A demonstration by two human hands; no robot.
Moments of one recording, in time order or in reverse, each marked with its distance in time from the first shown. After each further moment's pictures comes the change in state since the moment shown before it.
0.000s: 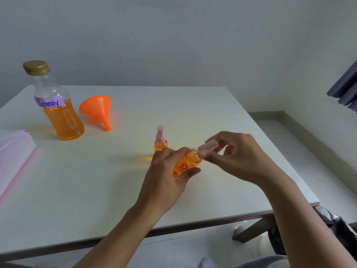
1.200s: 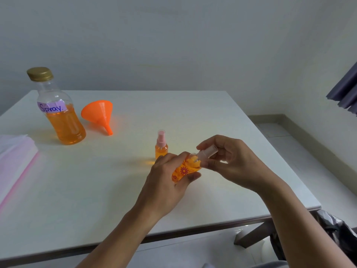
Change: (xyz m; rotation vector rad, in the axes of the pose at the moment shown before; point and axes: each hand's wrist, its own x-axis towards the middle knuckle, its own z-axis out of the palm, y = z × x) left_hand 0.001 0.004 -0.007 -0.090 -0.058 -0.001; right_hand 0.001 0.003 0.009 0.276 -0.069 -0.009
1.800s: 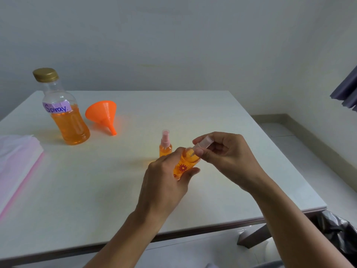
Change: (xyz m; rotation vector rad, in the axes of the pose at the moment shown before) left_hand -0.005 0.011 -0.012 0.047 0.179 0.025; right_hand 0.010 -0.019 0.022 0.212 0.162 0.060
